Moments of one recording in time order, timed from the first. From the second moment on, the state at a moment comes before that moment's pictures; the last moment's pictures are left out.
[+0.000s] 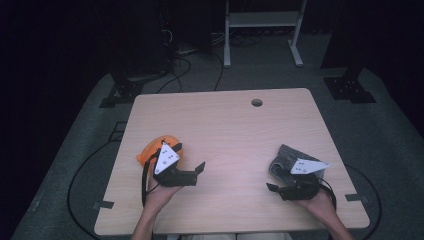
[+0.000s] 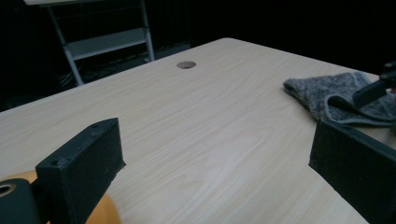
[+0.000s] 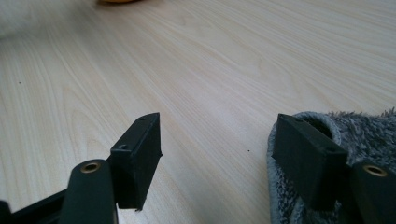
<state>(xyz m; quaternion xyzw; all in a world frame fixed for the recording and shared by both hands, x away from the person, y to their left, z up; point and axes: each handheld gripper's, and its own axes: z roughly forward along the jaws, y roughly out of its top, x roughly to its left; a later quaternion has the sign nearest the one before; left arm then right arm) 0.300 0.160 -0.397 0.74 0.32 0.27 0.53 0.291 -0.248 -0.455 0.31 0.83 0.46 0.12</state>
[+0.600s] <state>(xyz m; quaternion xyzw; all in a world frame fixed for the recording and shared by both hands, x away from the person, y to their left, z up) 0.304 0.197 -0.389 0.72 0.35 0.30 0.52 0.291 -0.247 -0.455 0.31 0.83 0.46 0.12</state>
